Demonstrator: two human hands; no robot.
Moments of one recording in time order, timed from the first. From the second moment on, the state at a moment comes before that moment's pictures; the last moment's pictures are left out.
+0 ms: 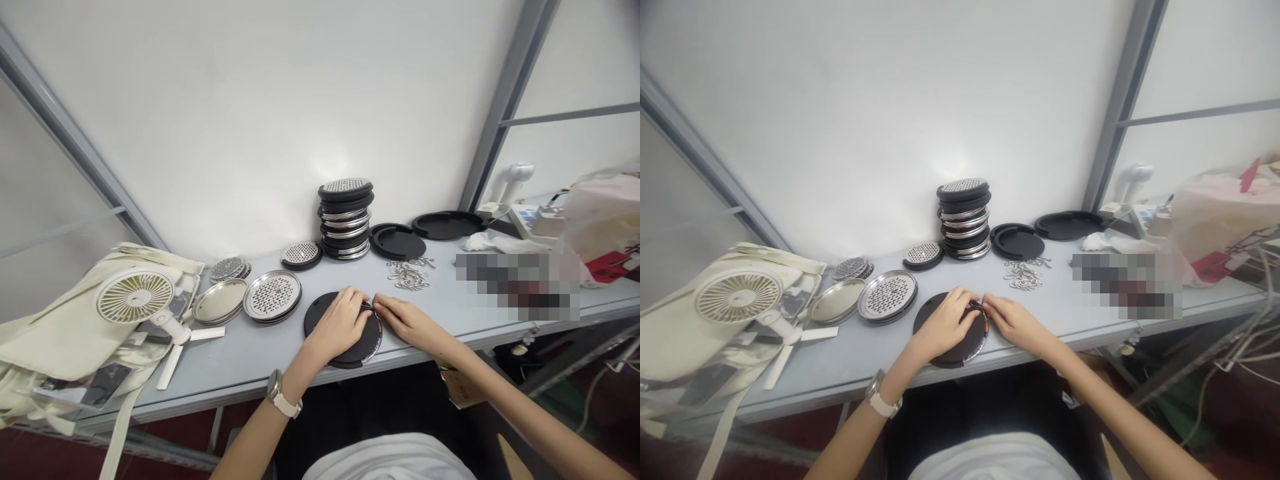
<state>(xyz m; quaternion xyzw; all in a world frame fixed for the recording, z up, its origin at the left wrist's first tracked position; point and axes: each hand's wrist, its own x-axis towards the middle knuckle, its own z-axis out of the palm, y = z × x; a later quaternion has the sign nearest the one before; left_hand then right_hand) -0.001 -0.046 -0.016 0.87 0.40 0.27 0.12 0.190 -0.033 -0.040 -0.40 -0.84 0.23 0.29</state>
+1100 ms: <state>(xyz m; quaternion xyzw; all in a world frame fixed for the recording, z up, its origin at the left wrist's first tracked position) 0.000 -0.046 -0.018 0.86 0.40 0.28 0.15 0.189 -0.036 -0.037 -0.40 -0.84 0.22 0.30</state>
